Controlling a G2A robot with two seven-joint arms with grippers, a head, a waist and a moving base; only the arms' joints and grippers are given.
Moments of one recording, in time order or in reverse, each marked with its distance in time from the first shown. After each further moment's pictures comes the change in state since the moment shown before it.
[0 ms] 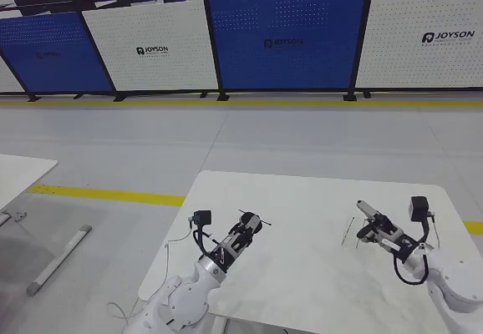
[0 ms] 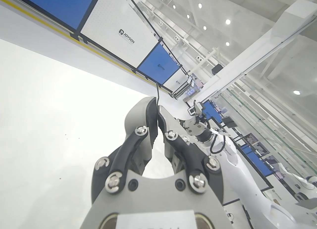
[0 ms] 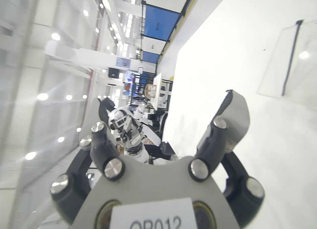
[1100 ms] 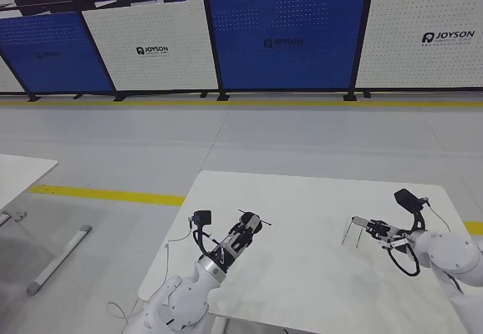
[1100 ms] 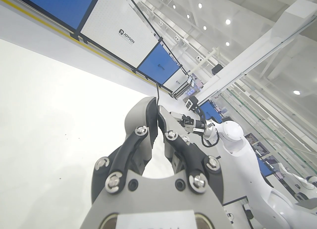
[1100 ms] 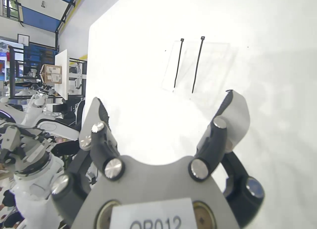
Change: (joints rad) left arm 0.000 0.000 0.000 0.000 0.000 0.000 0.000; right arm 0.171 0.017 -0.118 0.061 -0.493 0.218 0.257
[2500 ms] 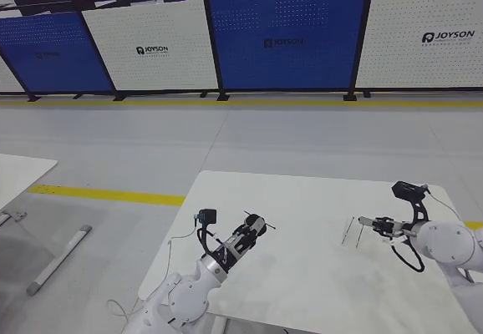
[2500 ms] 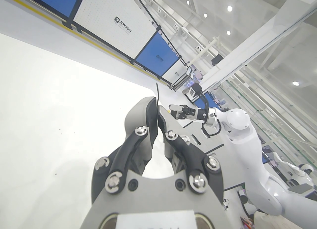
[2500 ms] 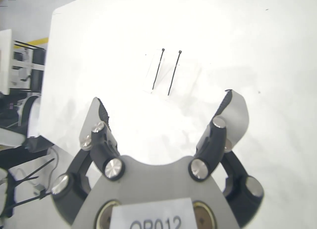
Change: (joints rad) left arm -0.014 0.003 0.000 -0.001 -0.009 -0.004 -0.078; right arm 0.085 0.010 -0.045 -0.027 -0.306 0.001 0.161
